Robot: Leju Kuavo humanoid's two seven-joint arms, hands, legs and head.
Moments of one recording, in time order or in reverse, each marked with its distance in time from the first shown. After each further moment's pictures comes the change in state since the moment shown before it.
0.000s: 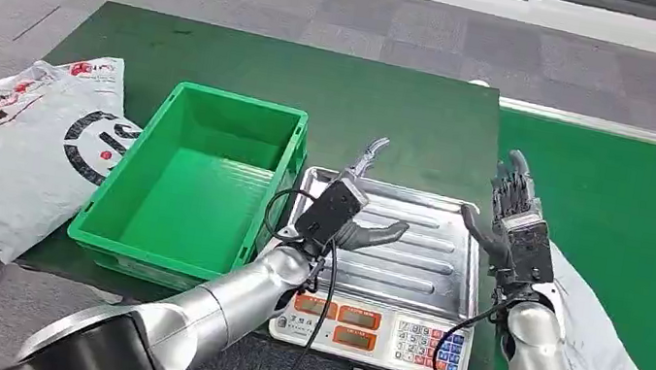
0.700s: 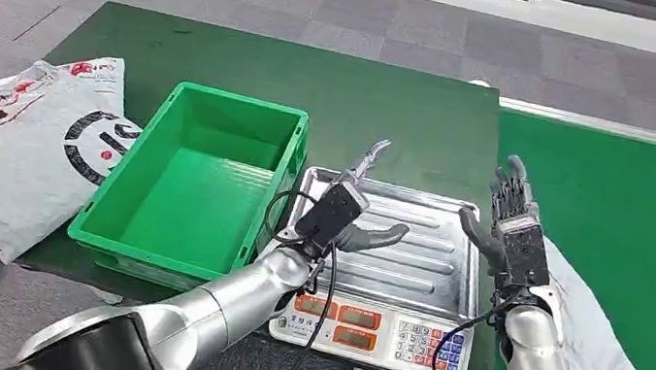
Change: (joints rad) left arm 0.005 0.000 0.000 0.001 -0.018 -0.004 -0.007; right arm 0.012 0.002 0.000 0.005 0.023 -0.014 0.009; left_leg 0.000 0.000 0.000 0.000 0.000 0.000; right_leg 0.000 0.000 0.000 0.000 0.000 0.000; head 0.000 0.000
